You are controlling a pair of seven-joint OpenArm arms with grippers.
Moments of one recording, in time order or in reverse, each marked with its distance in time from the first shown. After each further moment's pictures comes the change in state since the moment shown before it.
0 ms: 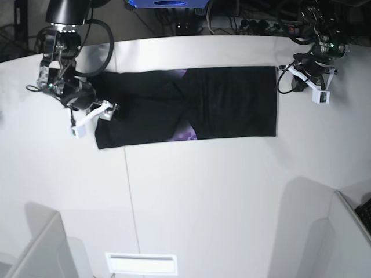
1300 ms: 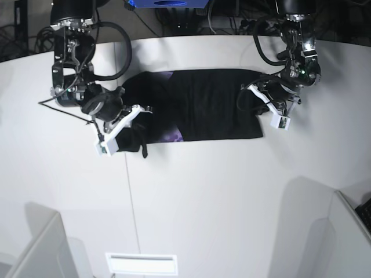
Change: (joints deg) left arm -8.9 -0.7 19.6 -4.7 -0.9 5.0 -1.9; right arm 2.3 0.5 -17.8 22.2 -1.4 -14.3 -9.1
